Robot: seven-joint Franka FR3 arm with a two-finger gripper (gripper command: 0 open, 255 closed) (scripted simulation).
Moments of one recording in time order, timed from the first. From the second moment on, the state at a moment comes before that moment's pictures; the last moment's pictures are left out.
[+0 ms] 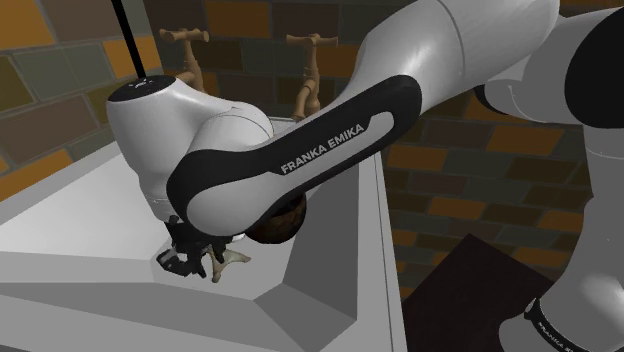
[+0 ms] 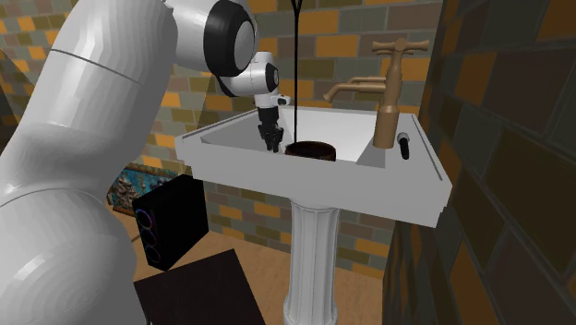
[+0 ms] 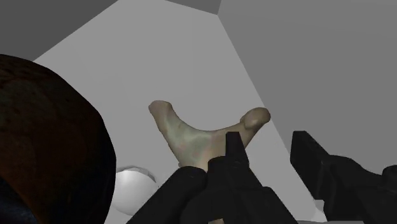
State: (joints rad) arm 0.44 0.56 0.47 -1.52 -0.36 2.03 0.79
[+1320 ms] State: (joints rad) arm 0.41 0.50 0.40 -1.76 -0.55 2.44 0.88
